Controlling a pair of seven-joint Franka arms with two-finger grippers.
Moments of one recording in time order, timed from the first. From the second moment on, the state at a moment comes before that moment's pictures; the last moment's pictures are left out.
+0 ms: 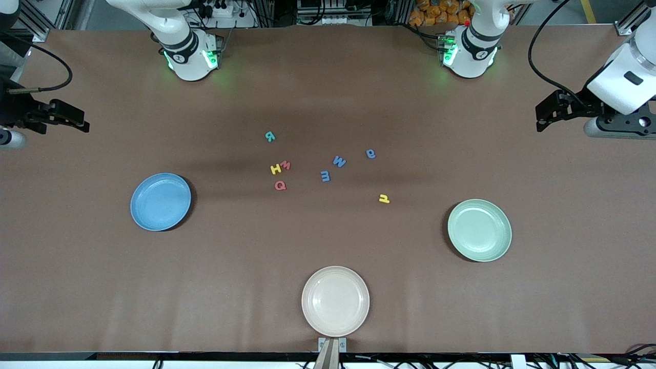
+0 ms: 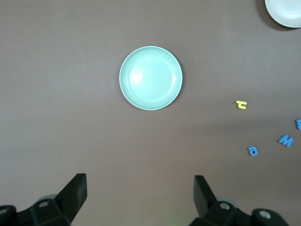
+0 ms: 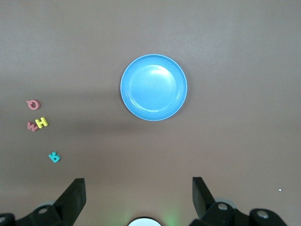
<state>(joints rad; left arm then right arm) 0.03 0.01 -0.19 -1.52 0.04 1.53 -0.06 0.01 -0.01 -0.07 -1.61 0.02 1.48 -0.07</state>
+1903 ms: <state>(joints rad) -0.11 0.28 -0.40 -1.75 0.02 1.97 -0.14 0.07 0.08 -0.06 -1.61 0.02 1.49 -0.04</state>
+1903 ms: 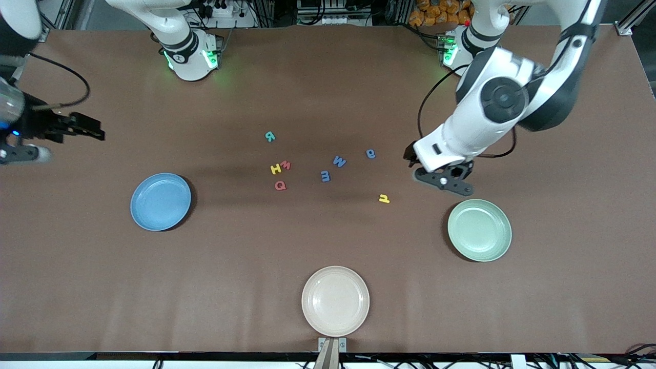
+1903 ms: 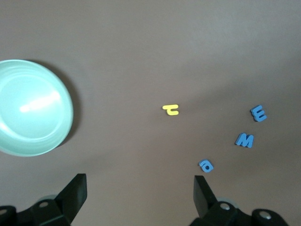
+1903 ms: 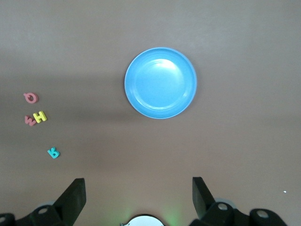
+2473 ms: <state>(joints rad) -0.15 0.47 -0.41 -1.76 0.11 2.16 -0.24 0.24 0.24 -0.06 -1.65 0.11 1.60 0.25</state>
